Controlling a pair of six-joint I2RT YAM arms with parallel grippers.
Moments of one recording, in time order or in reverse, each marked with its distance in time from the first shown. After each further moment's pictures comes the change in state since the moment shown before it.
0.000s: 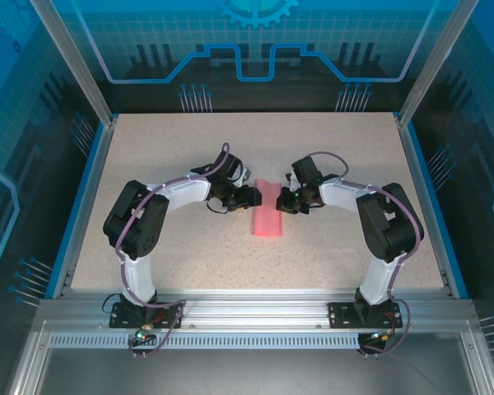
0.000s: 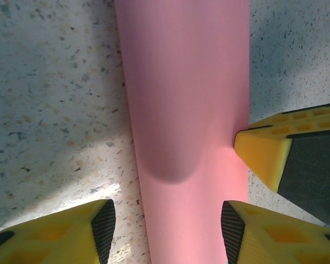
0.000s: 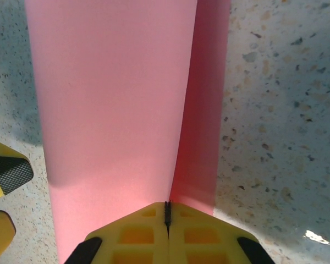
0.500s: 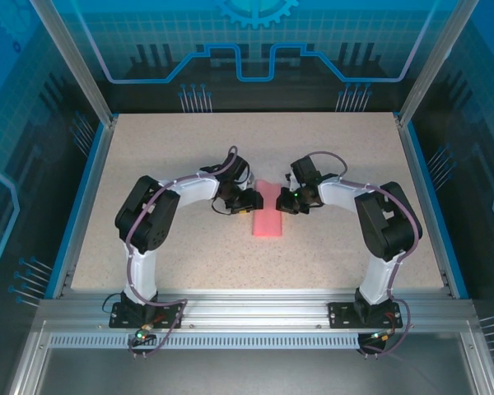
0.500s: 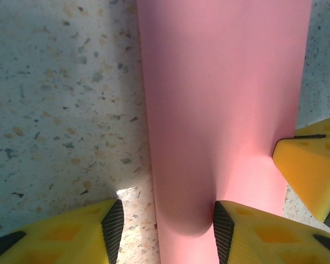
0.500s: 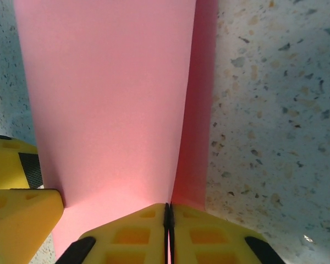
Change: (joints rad) left arm -0.027 0.096 0.078 -0.074 -0.052 -0.002; right arm 0.005 0.014 0.013 -0.013 0.028 -0.011
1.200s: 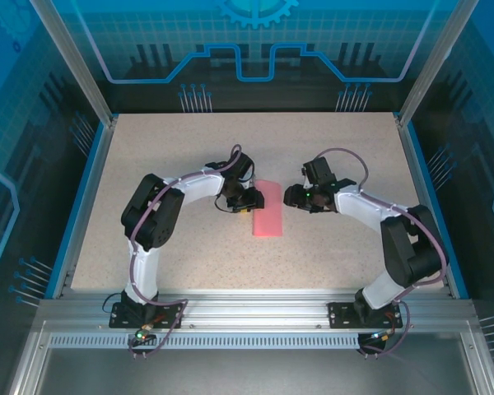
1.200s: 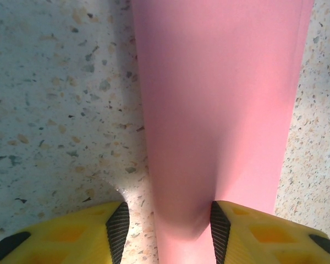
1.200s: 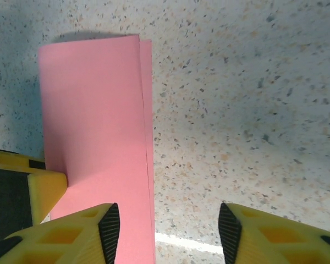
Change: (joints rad) left arm -0.016 0.051 0.090 -0.102 -0.045 -0.020; right arm -0.026 -0.260 -0.124 -0.009 0.211 0.013
